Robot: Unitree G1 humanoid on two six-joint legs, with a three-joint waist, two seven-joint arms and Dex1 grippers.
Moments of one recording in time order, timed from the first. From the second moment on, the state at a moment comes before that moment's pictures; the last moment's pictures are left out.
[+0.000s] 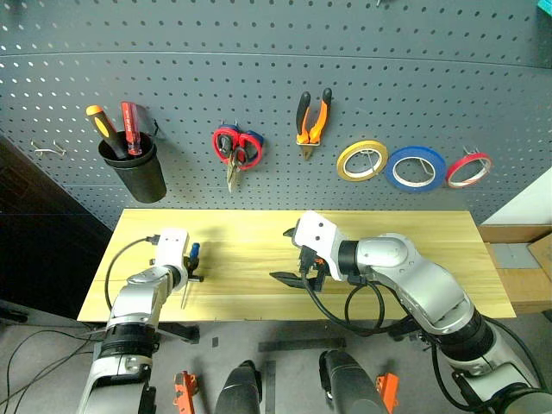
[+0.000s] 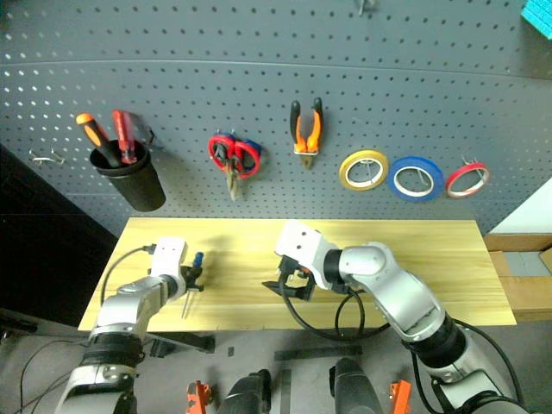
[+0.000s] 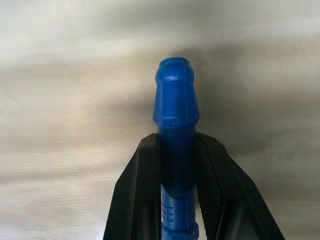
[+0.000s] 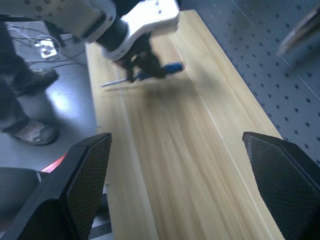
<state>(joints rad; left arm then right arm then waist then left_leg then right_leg) -0.33 0.46 0.19 0.25 -0.12 0.57 -0.28 -0.60 -0.41 0.45 -0.45 0.18 0.85 0.74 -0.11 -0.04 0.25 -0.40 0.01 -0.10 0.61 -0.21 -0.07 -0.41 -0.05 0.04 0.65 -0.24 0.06</state>
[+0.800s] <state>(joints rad) -0.68 0.58 0.36 0.07 -0.20 0.22 -0.26 -0.77 -0.29 0.26 -0.28 0.28 0.75 0.70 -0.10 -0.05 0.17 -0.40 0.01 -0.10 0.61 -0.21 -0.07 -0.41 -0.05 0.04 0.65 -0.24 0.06</state>
